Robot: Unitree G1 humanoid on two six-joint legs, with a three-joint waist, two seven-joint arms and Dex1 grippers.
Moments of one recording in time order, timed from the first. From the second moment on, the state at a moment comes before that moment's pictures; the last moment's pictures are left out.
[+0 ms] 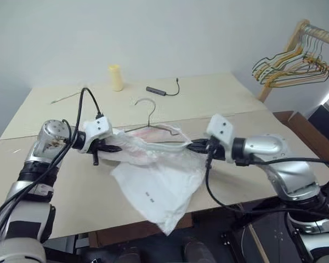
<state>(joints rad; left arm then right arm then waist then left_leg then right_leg) -0.76 0.75 -0.17 0.54 -0.06 0.18 -1.37 -0.52 -0.68 0.27 -0.41 0.23 0.75 0.79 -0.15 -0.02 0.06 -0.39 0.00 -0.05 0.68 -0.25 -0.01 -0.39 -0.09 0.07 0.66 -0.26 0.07</state>
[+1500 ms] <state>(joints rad) -0.90 0.73 -0.20 0.60 -0.08 0.13 -1.58 -0.92 -0.64 0.46 0.25 0.02 0.37 1.28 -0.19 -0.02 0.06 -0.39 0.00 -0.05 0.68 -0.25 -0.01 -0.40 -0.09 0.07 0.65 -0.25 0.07</state>
